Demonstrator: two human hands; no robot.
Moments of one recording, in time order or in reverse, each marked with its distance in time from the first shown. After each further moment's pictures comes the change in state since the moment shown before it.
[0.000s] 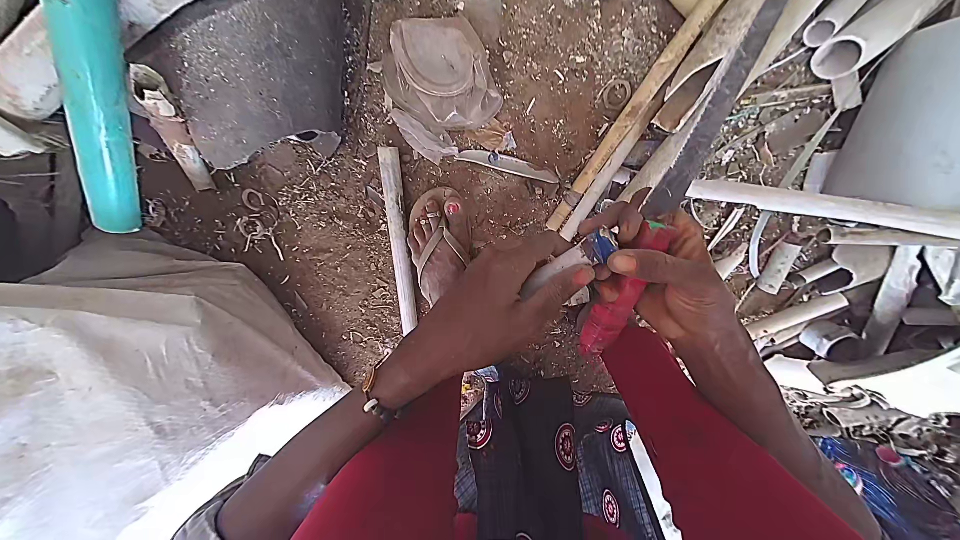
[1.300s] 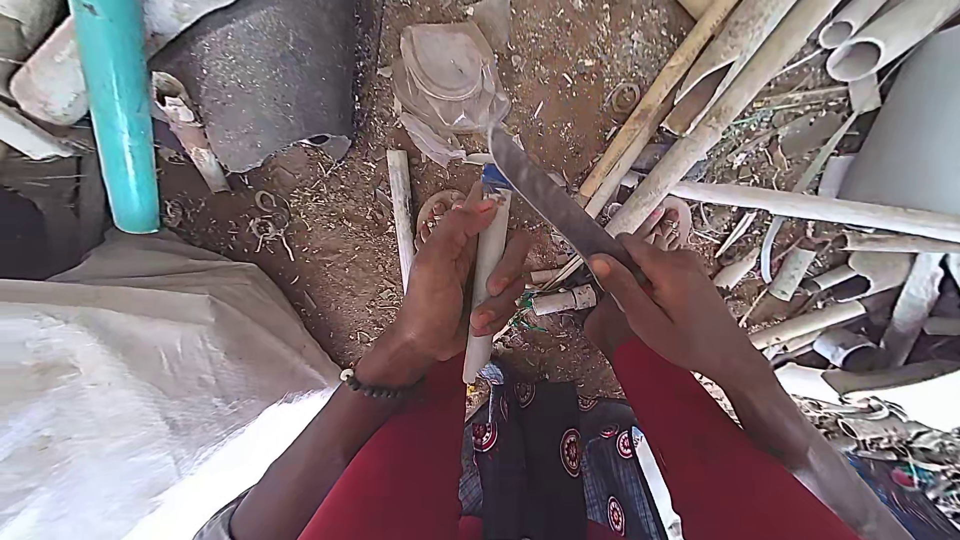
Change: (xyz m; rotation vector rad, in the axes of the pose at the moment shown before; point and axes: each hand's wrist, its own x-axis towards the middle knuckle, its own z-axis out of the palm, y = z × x) left_hand -0.007 -0.002 -0.018 -1.266 0.050 -0.103; right_hand -0.012 -0.010 0.002 -1.401 -0.062 -0.089
